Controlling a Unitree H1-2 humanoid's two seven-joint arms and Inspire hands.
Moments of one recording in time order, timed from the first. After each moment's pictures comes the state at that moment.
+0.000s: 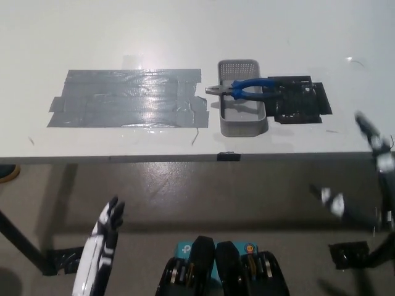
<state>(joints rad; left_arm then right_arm) 0.14 0.02 -0.03 -0.22 0.20 -0.12 -0.03 -0.20 -0.25 0.02 -0.28 -0.22 -0.14 0.05</state>
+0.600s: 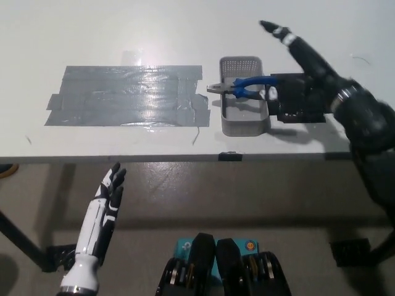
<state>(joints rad) -0.01 0.05 0.00 -0.10 0.21 -0.06 -0.03 -0.93 -0.30 0.29 0.45 -0.29 0.18 0.28</state>
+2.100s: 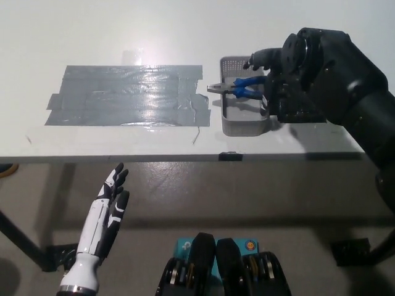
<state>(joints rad) -0.02 0.07 -0.02 -0.13 0.28 -0.04 -0.03 -1.33 -0.23 0.69 1.03 -0.50 0.31 0.68</state>
